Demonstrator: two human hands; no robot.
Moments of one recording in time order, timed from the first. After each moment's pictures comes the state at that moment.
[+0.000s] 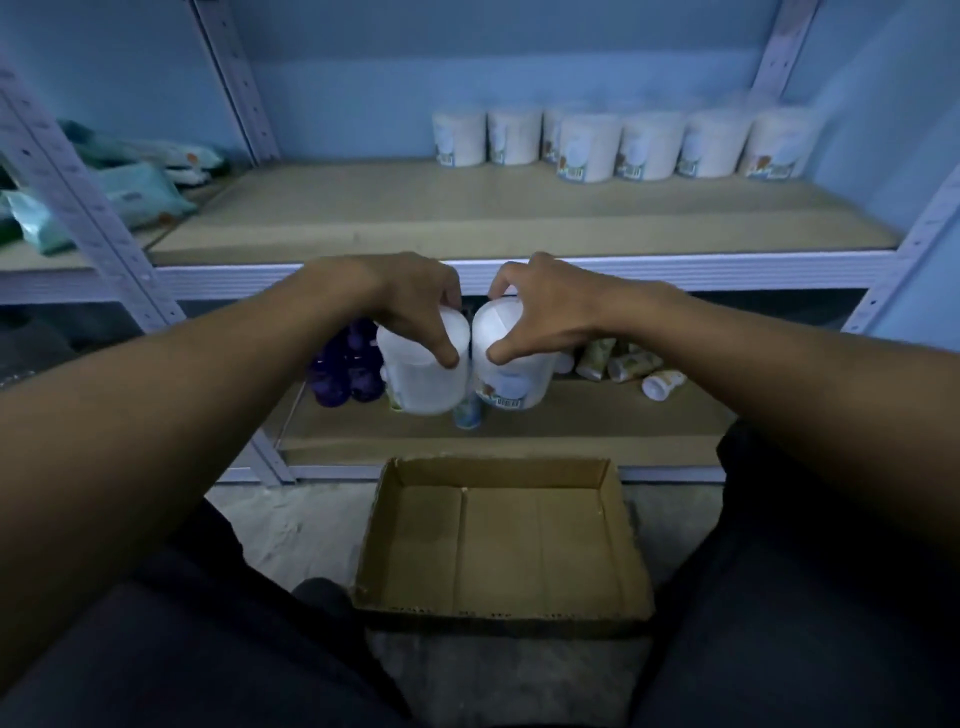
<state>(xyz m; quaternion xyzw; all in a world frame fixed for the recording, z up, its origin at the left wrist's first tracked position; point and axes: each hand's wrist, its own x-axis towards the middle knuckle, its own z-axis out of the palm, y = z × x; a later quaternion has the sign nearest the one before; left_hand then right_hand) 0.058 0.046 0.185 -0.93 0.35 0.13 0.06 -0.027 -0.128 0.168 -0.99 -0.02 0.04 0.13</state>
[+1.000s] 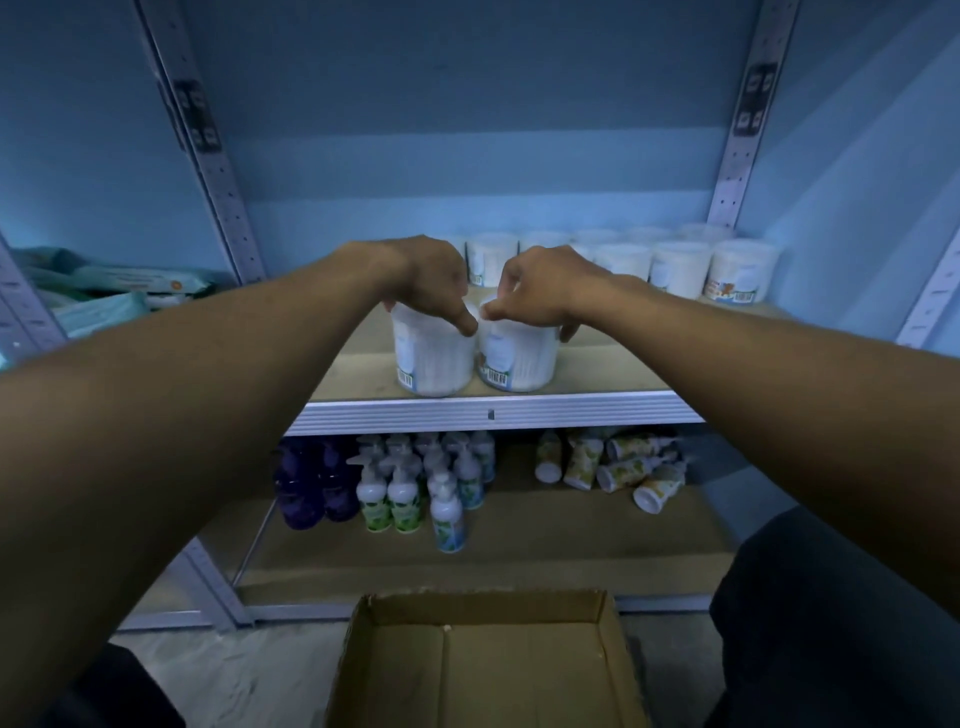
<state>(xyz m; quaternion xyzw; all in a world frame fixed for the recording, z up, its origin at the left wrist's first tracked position) 0.136 -0.029 0.291 -0.95 0.31 0.02 0.02 0.051 -0.167 0.275 -0.98 0.09 -0.07 0.14</state>
